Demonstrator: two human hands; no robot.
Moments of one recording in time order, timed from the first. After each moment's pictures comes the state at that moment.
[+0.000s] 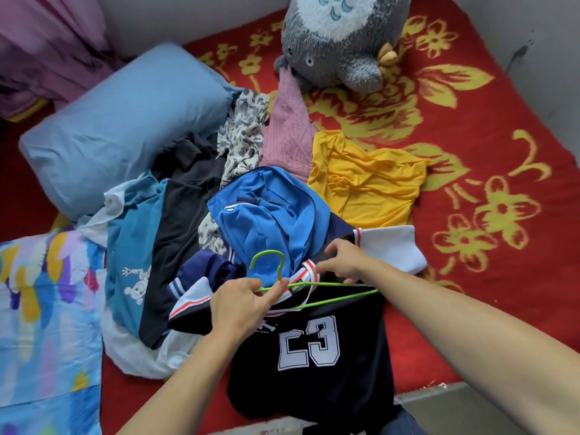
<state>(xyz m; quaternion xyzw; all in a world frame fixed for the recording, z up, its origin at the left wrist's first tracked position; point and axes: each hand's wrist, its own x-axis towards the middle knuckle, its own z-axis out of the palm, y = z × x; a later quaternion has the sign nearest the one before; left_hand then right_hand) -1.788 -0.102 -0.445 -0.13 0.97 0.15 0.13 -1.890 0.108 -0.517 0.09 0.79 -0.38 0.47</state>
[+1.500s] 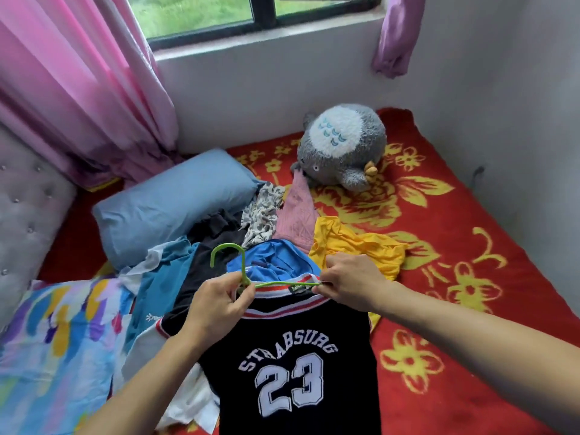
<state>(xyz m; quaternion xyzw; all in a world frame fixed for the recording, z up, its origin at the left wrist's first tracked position) -1.788 -0.121 -0.290 0.00 0.95 0.30 -0.07 -1.884 0.145 -0.314 -0.40 0.91 -0.03 -0.03</state>
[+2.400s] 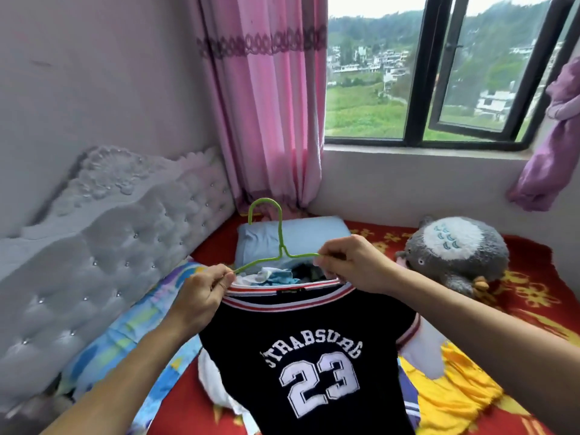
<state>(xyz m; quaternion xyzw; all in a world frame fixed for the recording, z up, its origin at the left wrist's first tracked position) -1.572 -0.191 -0.138 -0.17 0.91 0.26 -0.29 -1.780 0.030 -0.087 -0.53 0.73 -0.41 0.14</state>
